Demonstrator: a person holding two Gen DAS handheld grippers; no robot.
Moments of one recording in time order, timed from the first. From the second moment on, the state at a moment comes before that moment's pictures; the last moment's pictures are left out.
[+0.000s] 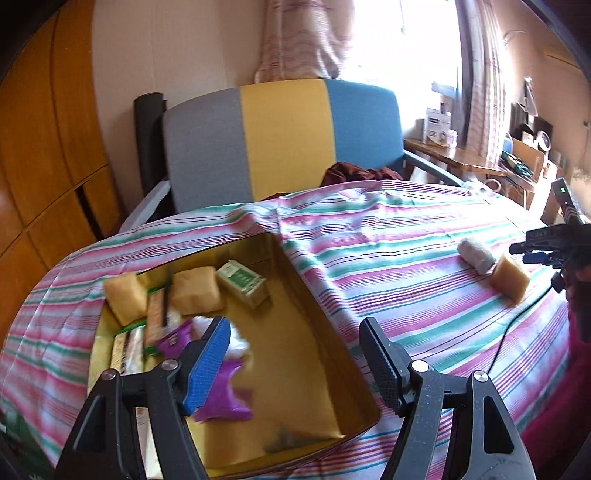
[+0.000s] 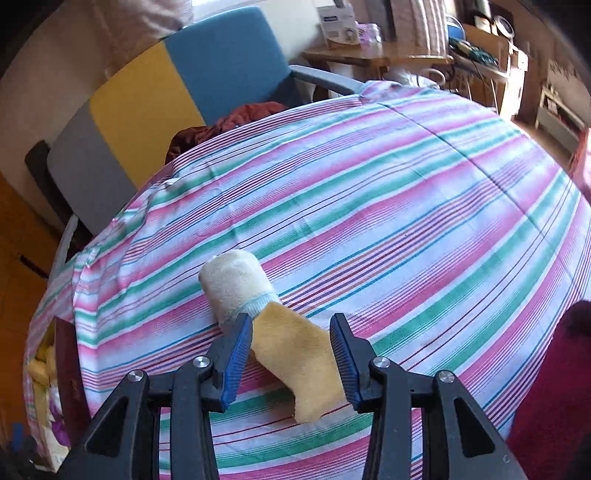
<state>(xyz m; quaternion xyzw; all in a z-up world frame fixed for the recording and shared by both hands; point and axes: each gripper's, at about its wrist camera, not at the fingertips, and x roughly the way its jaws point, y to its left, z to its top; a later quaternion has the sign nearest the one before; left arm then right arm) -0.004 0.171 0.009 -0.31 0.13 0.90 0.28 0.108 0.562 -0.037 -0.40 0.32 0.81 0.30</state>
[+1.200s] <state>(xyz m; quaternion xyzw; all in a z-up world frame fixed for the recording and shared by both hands) -0.047 0.375 -0.030 -0.45 0.12 0.77 0.44 0.096 0.555 -0.048 -0.46 0.22 0.79 0.35</state>
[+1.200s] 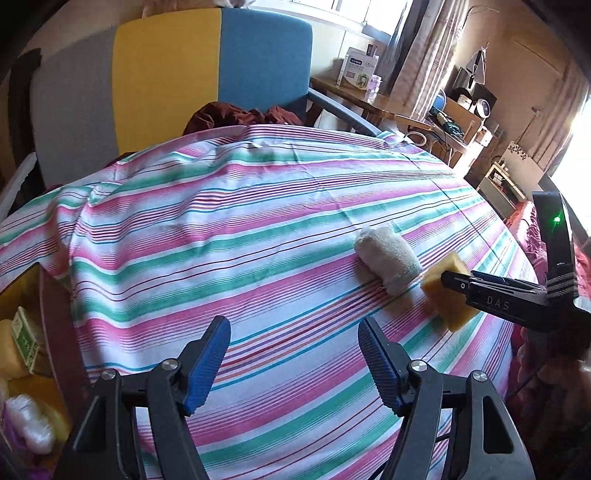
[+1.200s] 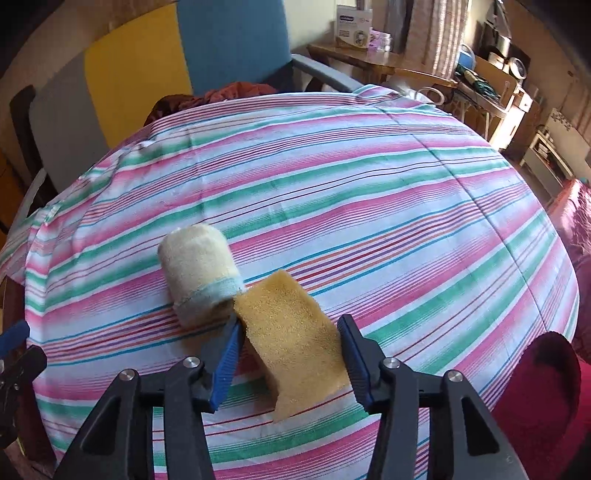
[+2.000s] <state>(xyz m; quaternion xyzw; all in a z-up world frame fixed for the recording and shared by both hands) -0.048 0.524 -0.080 -0.51 0.13 0.71 0.46 0.116 0.574 -0.056 -0.46 0.28 0.76 0.36</state>
